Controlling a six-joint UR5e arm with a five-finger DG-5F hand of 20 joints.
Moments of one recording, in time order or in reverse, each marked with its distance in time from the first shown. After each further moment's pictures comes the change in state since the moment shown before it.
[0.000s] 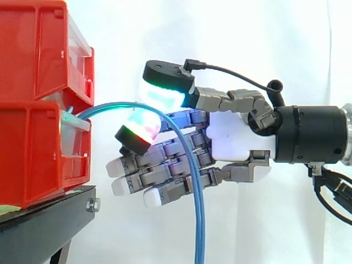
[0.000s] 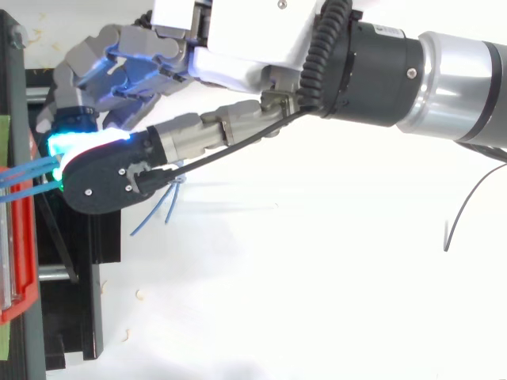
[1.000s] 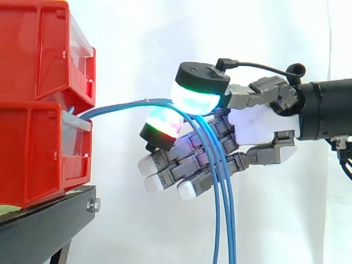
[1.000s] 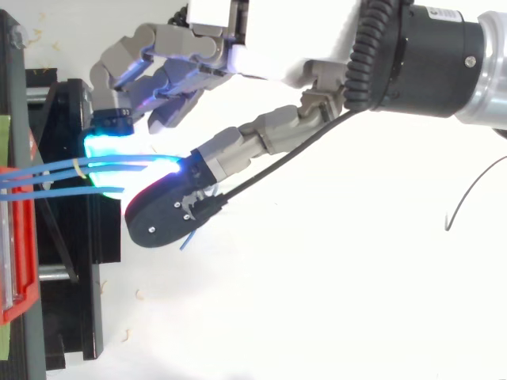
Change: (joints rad) arm -0.003 0.069 -0.006 -0.174 -0.021 -0.061
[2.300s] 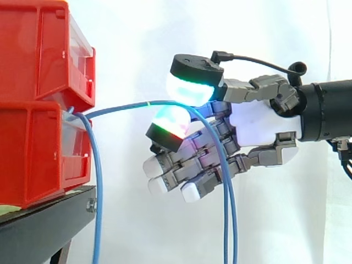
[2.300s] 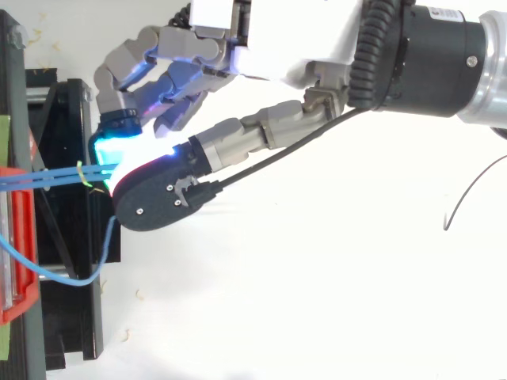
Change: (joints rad) arm -0.001 0.002 -0.004 -0.003 -0.006 -0.001
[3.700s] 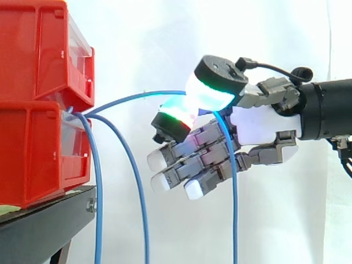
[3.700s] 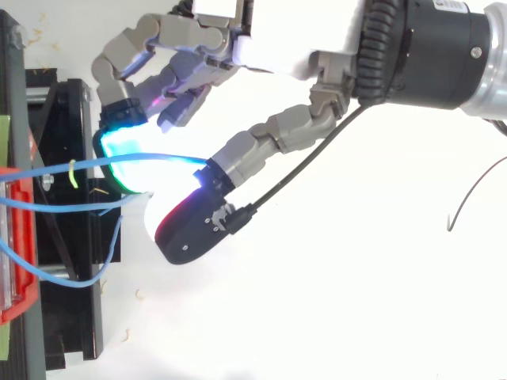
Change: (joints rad) arm -0.006 0.003 0.000 -0.004 0.000 0.003
